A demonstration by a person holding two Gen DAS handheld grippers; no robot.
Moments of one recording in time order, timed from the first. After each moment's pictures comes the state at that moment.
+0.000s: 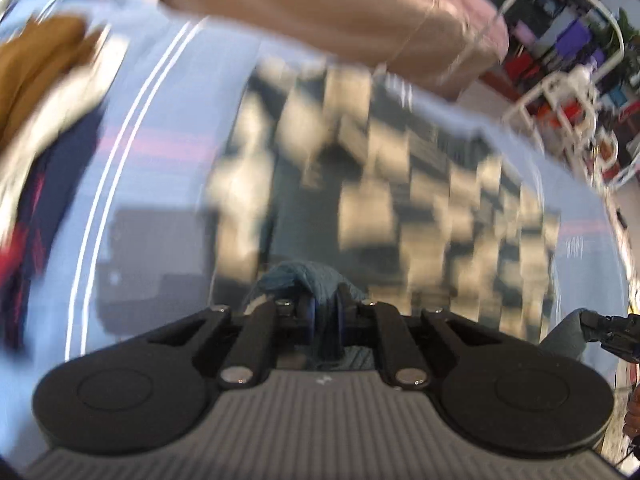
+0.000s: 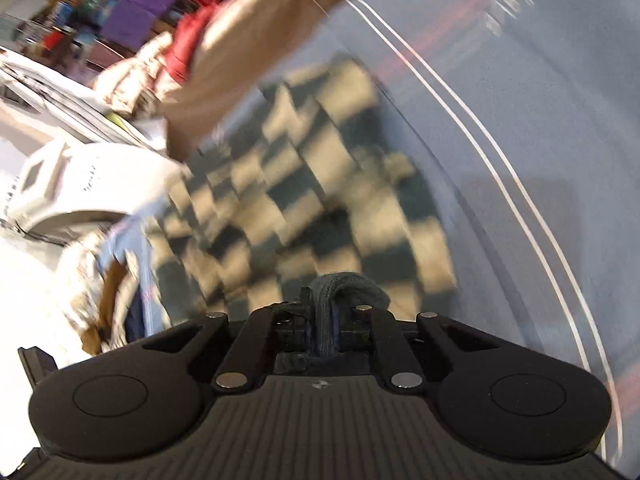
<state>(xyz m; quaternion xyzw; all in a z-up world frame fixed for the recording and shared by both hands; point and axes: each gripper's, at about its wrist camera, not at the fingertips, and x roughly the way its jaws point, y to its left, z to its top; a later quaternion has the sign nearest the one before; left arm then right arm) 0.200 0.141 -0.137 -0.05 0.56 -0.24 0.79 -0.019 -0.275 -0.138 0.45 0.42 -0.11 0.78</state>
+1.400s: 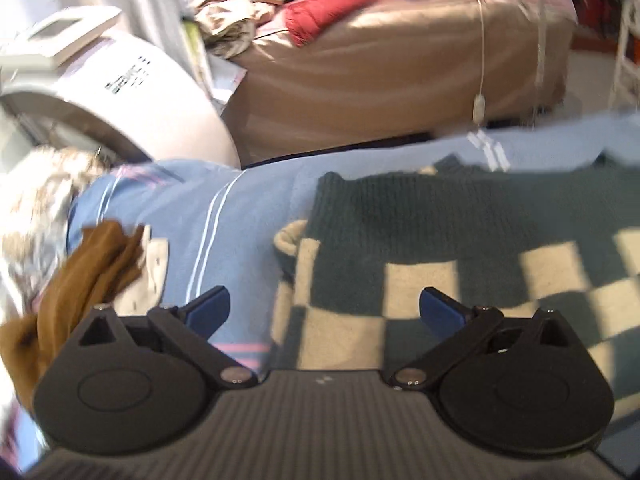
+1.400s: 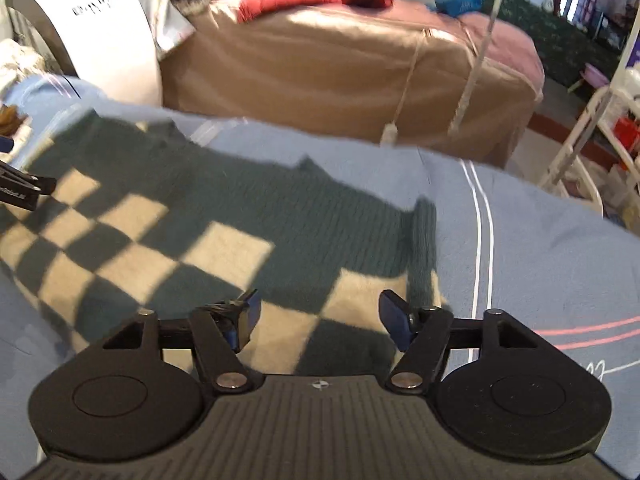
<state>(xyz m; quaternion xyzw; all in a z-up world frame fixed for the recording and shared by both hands) 0.234 0.007 -0.147 0.19 0.44 -0.08 0.88 0.066 -0.240 -0.153 0.01 0.45 -0.08 0.89</state>
